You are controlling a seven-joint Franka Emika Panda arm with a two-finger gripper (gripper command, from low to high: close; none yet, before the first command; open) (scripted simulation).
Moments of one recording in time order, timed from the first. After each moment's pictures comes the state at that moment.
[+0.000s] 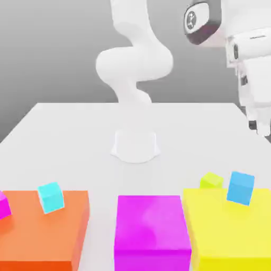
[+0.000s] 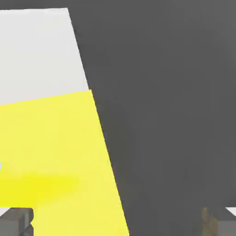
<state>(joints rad) 0.46 -0.23 0.07 -2.59 -0.09 2.68 -0.14</state>
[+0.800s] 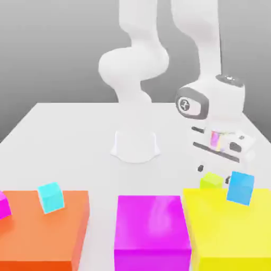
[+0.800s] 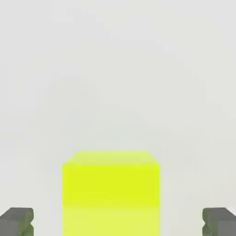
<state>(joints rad) 0.76 0.18 0.01 -2.93 -0.11 3.11 -0.73</state>
